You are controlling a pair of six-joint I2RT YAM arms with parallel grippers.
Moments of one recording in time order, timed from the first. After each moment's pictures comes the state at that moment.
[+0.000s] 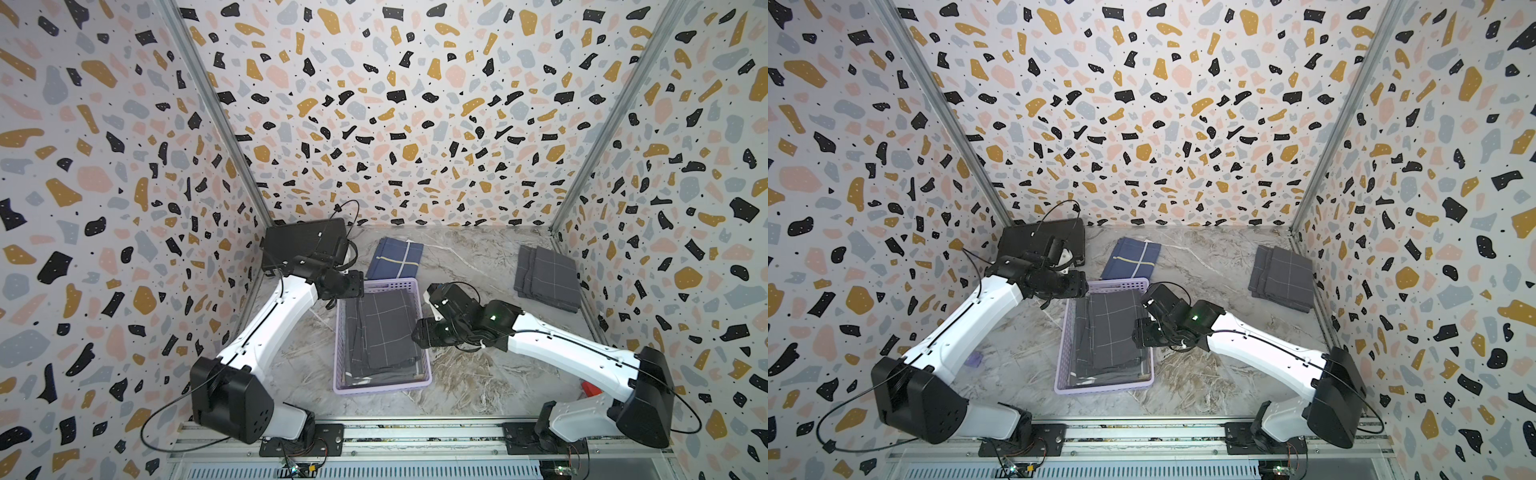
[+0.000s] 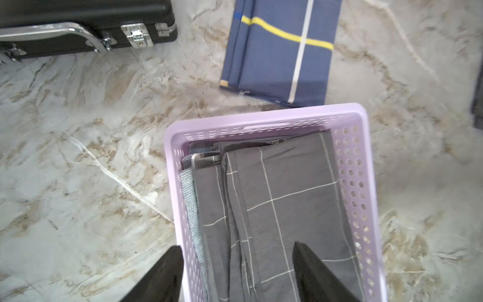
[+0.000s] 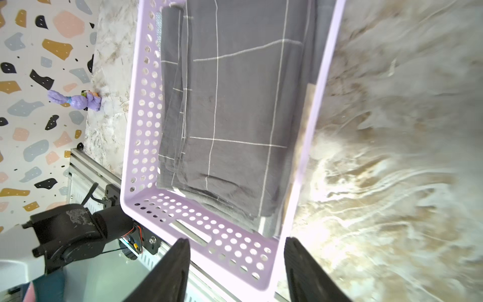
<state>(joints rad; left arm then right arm) -0.31 1.39 1.32 -0.95 0.07 -0.32 0.97 1.35 1.17 -0.75 -0.07 0.74</state>
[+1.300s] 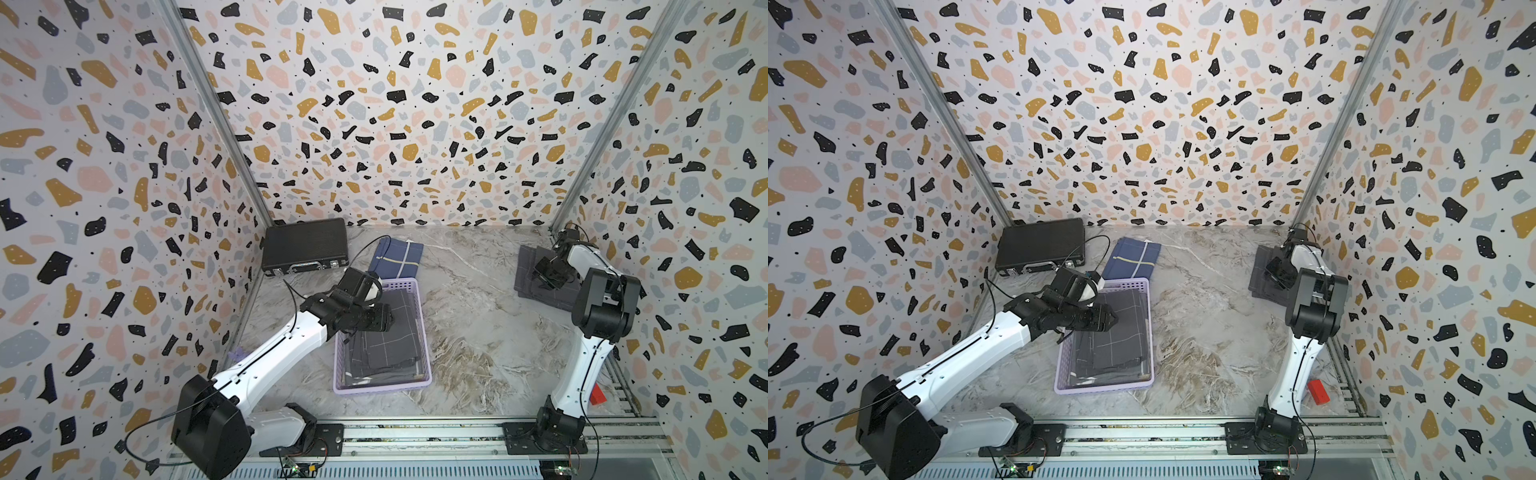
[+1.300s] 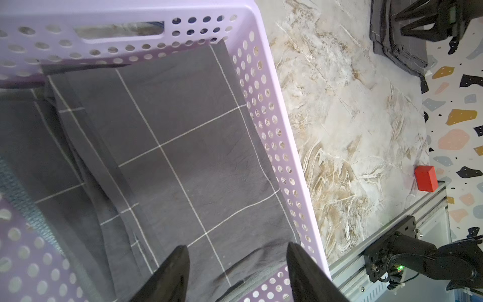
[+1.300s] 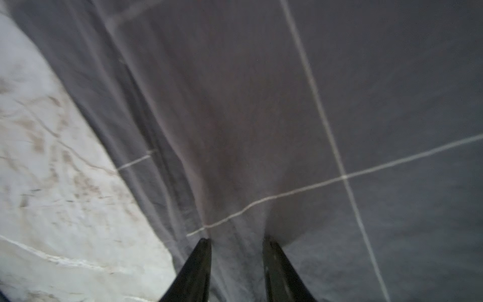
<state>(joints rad) -0.55 1.25 1.00 -0.71 0.23 -0.45 -0.25 2.20 1.72 -0.84 -0.18 0.53</state>
